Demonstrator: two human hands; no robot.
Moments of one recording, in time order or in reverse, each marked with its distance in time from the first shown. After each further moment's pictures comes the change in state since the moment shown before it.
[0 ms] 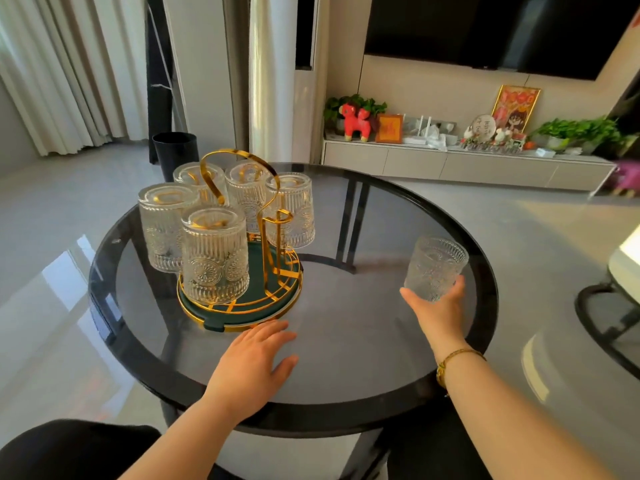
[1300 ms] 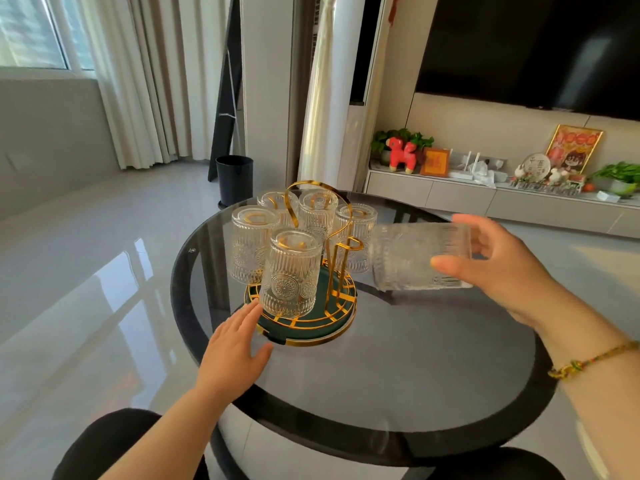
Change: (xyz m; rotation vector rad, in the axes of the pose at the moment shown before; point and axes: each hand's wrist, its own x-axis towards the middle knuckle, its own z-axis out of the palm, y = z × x) left_hand -0.024 -0.065 -0.054 -0.113 0.264 -0.277; right_hand -0.049 -0.161 -0.038 0.038 -0.513 -0.524
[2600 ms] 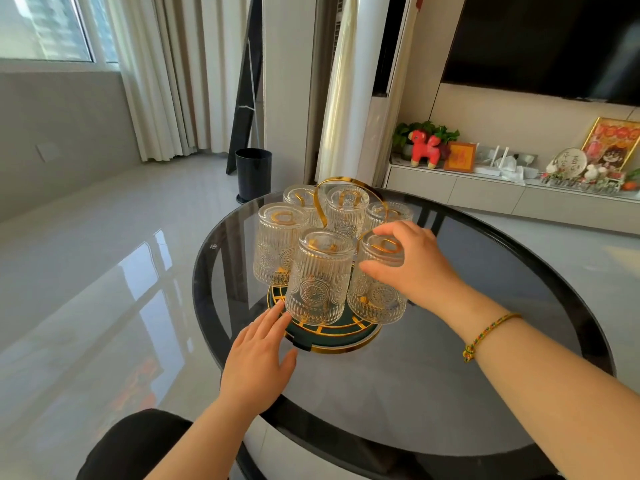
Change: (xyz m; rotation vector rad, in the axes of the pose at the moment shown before) left_hand 0.003 -0.008 0.008 0.120 -0.030 -0.035; right_hand 0.045 -0.004 0.106 -0.373 -0.134 -0.179
